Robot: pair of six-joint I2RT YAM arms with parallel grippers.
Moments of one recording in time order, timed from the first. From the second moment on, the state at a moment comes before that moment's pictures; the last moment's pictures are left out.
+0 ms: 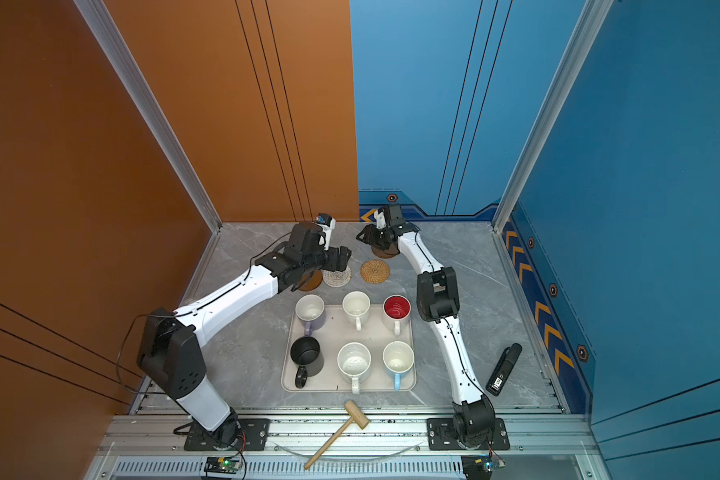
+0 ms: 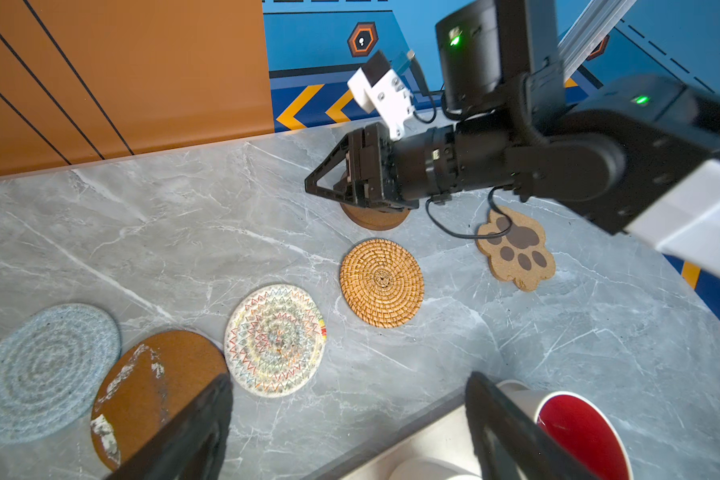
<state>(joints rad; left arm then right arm) -0.57 1.69 1.41 -0.31 -0.06 -0.27 0.28 2.74 2.52 -0.57 -0.51 0.54</state>
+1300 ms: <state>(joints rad) -0.57 1.69 1.39 -0.31 -0.05 -0.30 0.18 2.87 2.58 -0.24 -0.51 0.79</state>
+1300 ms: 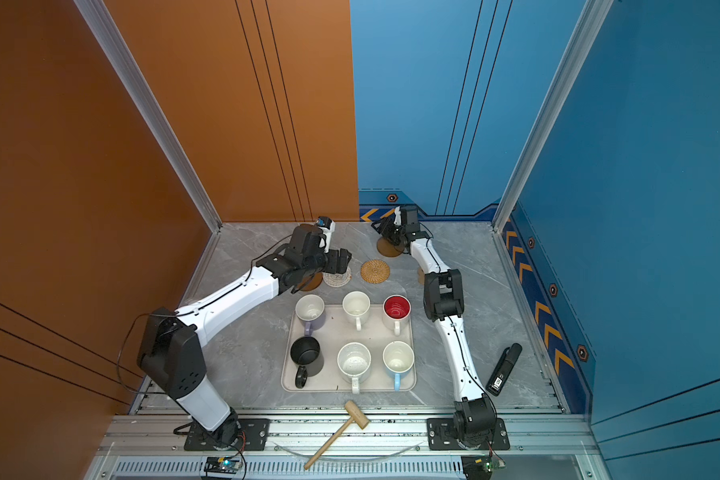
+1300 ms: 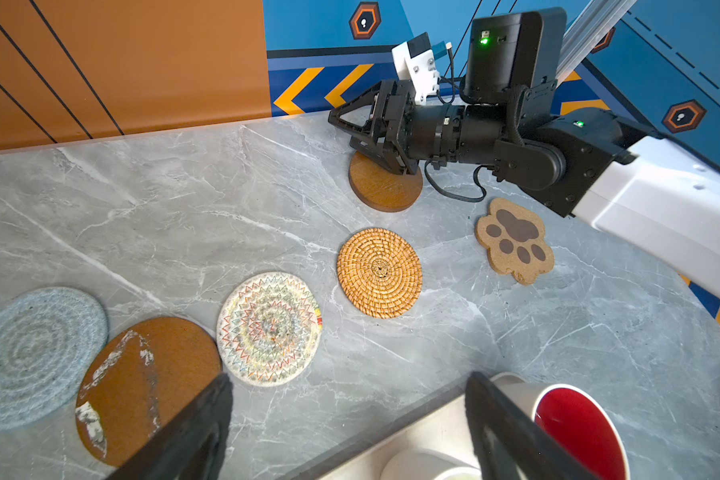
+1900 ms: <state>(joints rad) -0.58 1.69 1.39 -0.32 -0.05 -0.30 0.18 2.87 2.60 -0.29 -0.50 0.81</state>
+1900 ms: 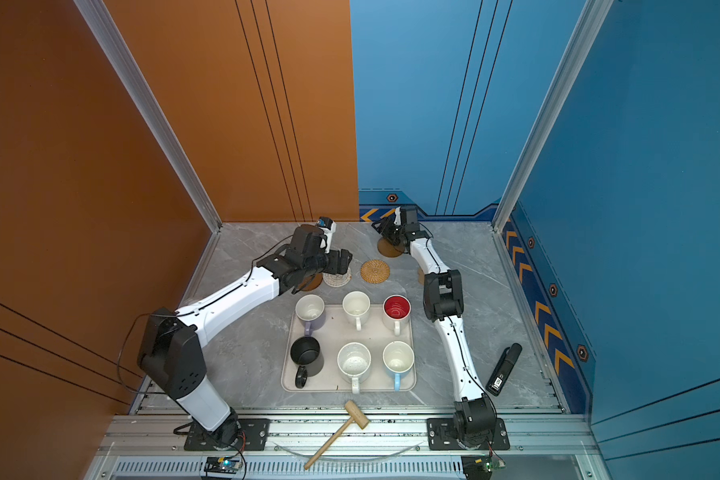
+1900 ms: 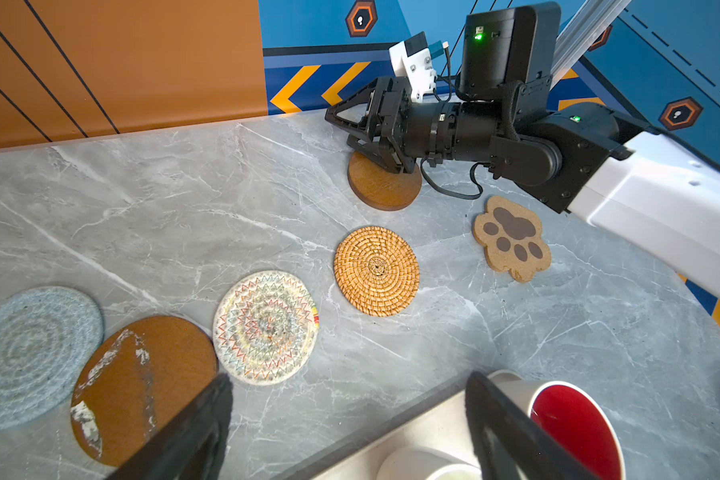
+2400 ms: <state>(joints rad) -0.58 1.69 1.35 -0.32 -0.05 -0.30 0.16 2.73 2.41 -0.41 -0.48 0.75</state>
